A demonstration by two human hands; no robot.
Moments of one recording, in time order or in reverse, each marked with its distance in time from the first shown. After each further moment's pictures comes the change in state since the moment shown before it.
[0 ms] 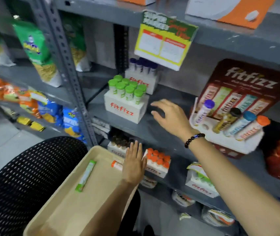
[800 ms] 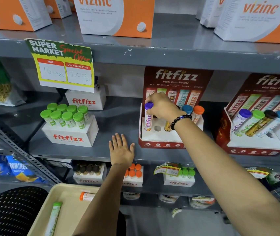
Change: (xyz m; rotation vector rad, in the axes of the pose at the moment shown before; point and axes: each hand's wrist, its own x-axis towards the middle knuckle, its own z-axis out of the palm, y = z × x) left_hand 0.124 0.077 0.057 0.289 -0.266 0.003; right_hand 0.009 0.108 -0.094 -0.067 -0.086 0.556
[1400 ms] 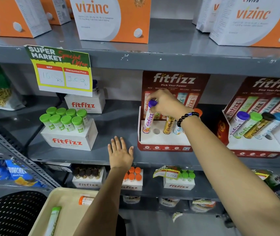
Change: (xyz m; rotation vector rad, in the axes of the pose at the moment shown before) left_hand -0.001 0.001 -0.003 0.004 0.004 0.002; right_hand -0.007 0.005 -0.028 0.088 -0.010 -0.041
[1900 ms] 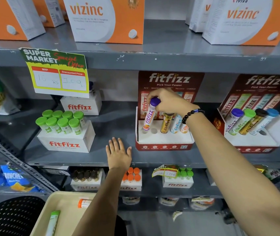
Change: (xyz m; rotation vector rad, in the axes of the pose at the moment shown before) left_hand -0.002 0.001 -0.004 0.038 -0.012 0.003; right_hand -0.007 0.014 -0.014 0.000 -0.041 -0.104
